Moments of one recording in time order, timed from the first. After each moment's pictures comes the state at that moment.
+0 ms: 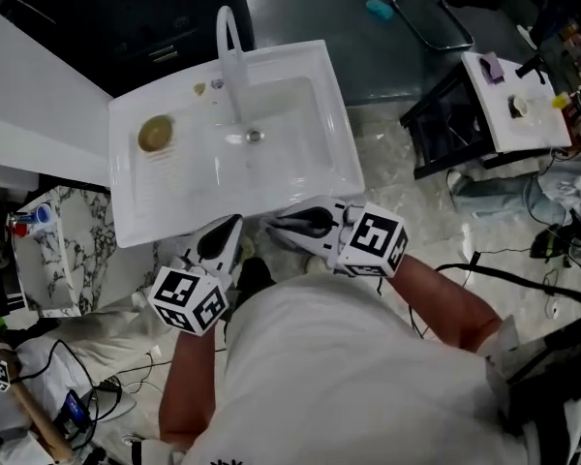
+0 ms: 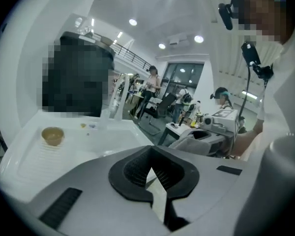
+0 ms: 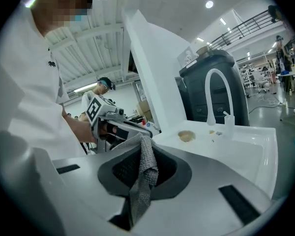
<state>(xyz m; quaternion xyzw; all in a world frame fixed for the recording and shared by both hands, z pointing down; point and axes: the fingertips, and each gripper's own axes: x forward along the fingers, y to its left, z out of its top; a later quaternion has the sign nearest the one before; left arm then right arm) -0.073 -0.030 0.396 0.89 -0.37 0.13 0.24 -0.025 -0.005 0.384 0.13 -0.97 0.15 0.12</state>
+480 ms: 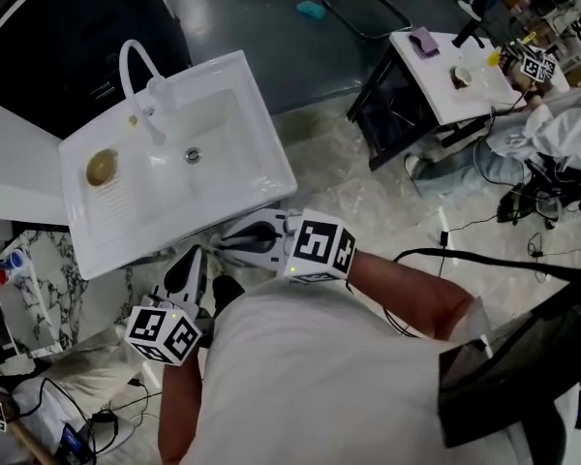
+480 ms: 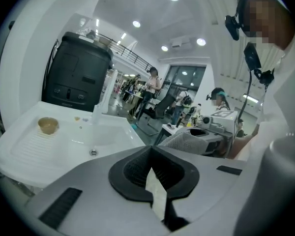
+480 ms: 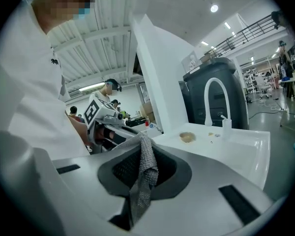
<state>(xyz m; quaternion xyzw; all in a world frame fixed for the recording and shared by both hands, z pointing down) -0.019 0.015 0.397 0.88 -0.38 0.11 0.26 0.017 0.031 0.373 0.12 -0.98 0.13 0.11</state>
